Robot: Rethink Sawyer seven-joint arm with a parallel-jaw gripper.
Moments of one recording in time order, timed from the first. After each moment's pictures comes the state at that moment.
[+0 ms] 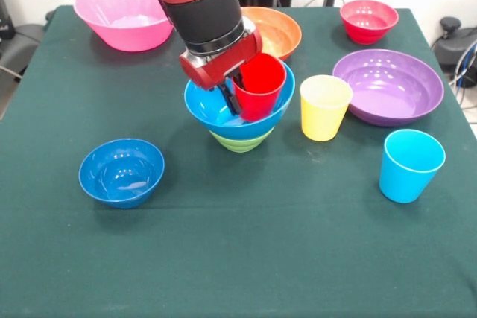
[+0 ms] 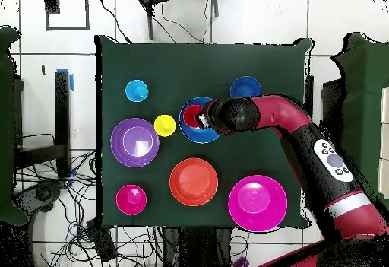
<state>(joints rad) -0.91 -0.37 0.88 1.57 -0.70 0.81 1.25</state>
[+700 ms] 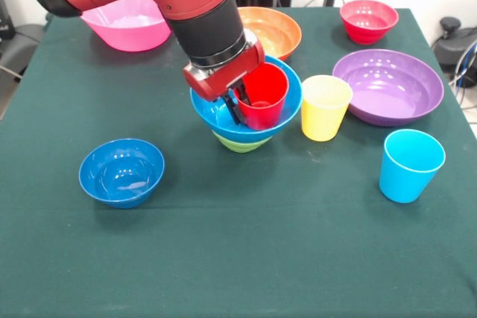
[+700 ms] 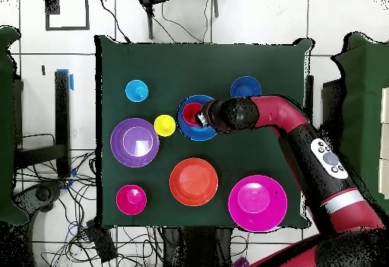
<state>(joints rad) -0.91 -0.32 0.88 1.54 -0.70 0.81 1.25</state>
